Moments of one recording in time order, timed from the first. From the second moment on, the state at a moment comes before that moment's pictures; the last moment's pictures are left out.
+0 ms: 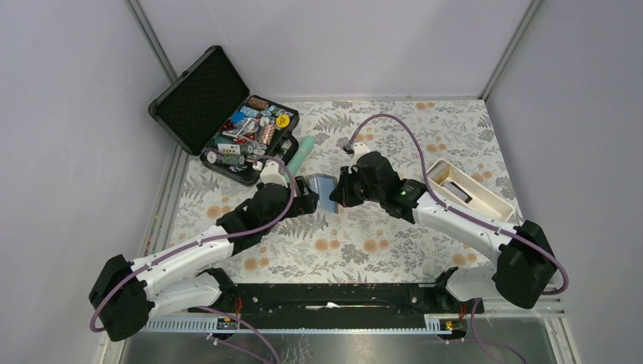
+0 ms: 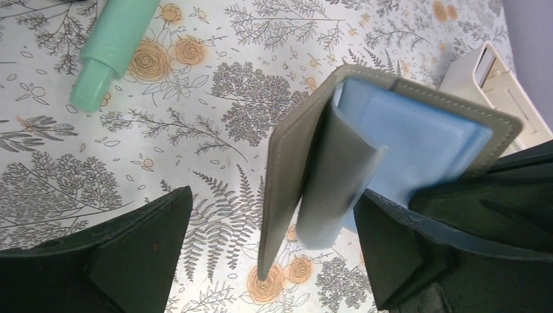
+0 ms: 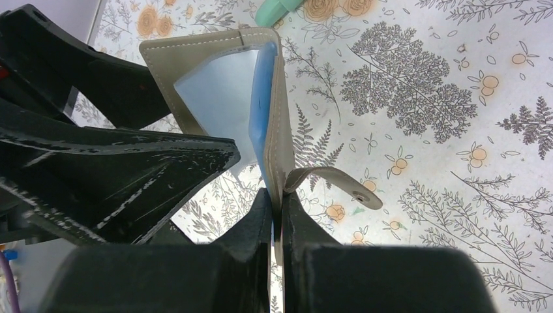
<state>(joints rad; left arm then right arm) -0.82 1.02 0.59 -0.08 -0.34 -0.75 0.80 1.34 0.95 -0.21 -0.11 0.52</state>
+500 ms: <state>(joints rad) -0.77 1.14 0.59 0.03 -0.24 -0.81 0.80 1.36 0.95 -0.23 -0.10 0.52</state>
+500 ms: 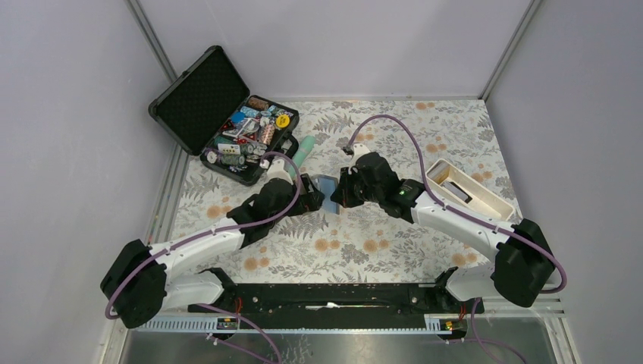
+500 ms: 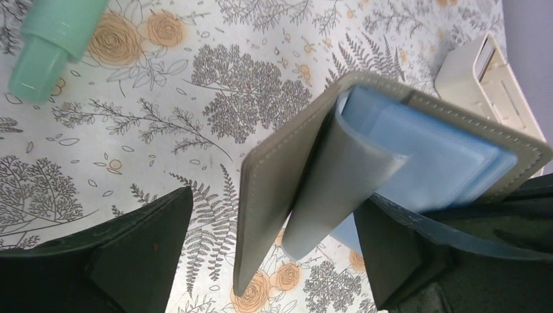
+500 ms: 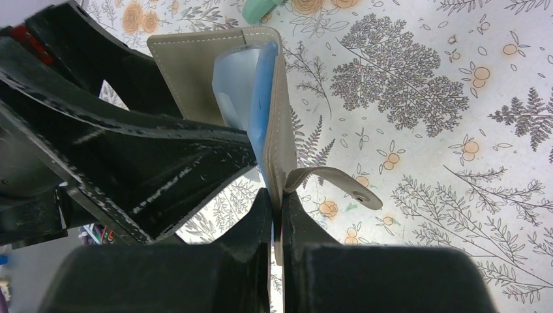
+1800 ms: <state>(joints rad) -0.74 1.05 0.55 -0.01 -0.21 -0.78 0.80 1.37 0.95 -0.23 -0.07 0.51</state>
